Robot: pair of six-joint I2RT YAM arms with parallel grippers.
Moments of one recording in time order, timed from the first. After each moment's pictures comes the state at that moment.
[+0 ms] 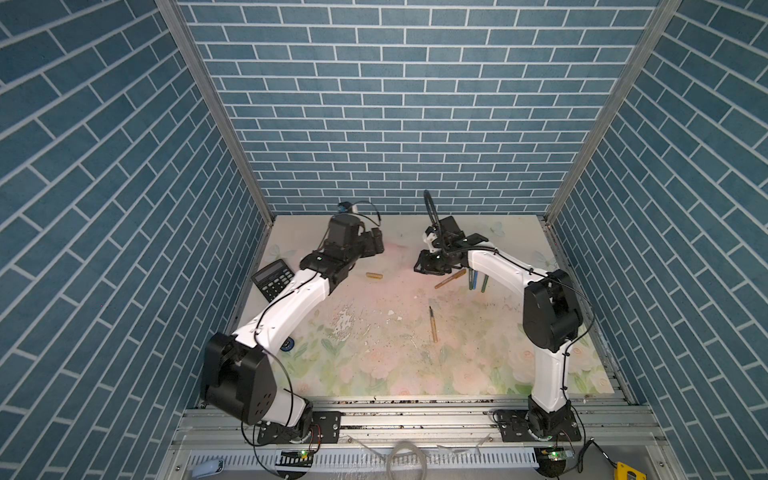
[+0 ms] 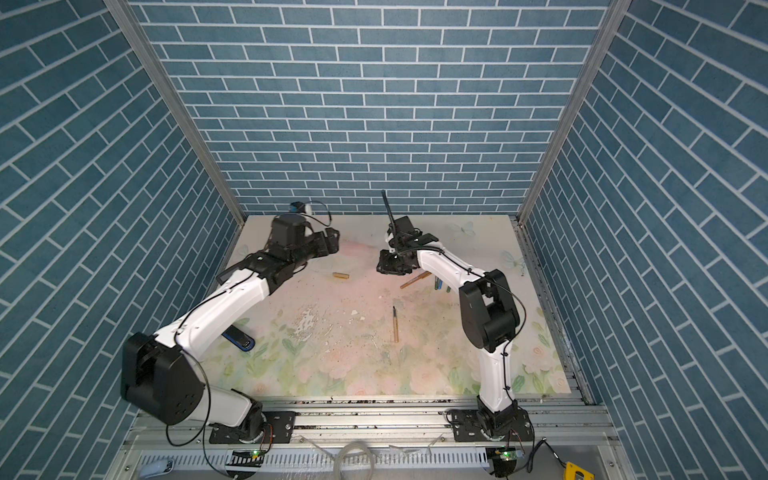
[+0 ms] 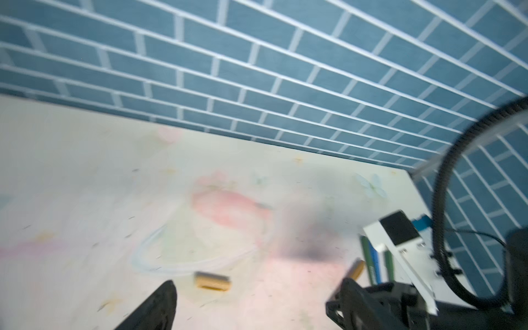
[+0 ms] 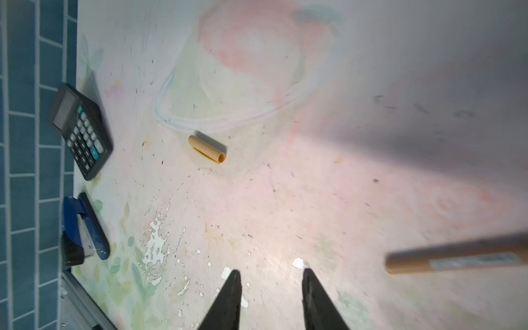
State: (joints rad) left arm -0.35 1.42 1.19 -0.29 -0.09 -0.47; right arm 0.62 2.05 1.67 -0.63 -0.31 0.44
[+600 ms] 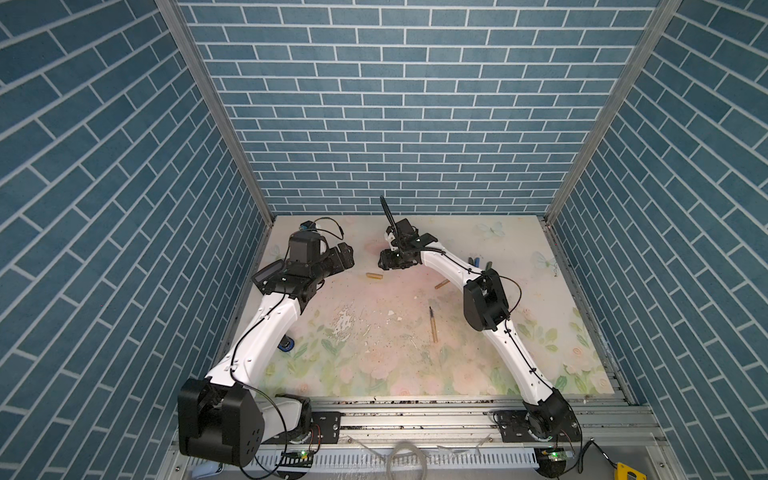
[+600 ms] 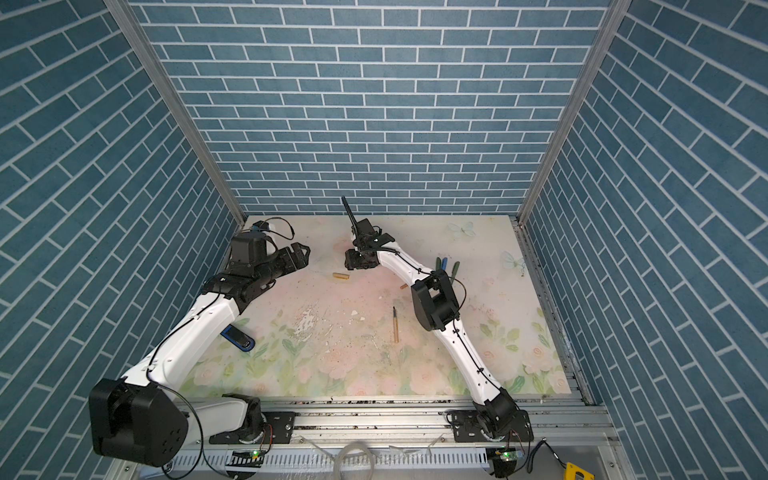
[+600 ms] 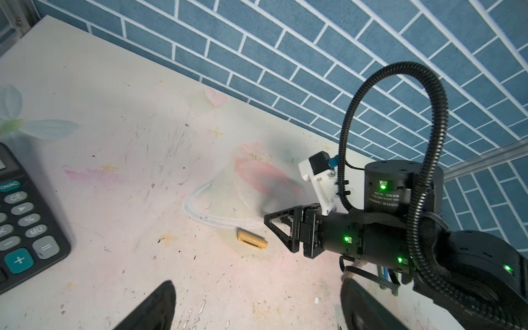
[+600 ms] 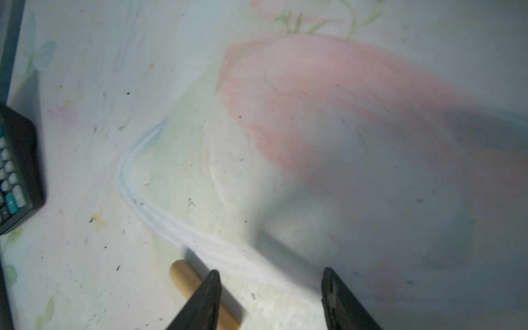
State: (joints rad) left arm -0.18 1.25 1.02 -0.33 0.10 -0.51; right arm 0.71 2.66 2.44 -0.72 -0.27 0.36
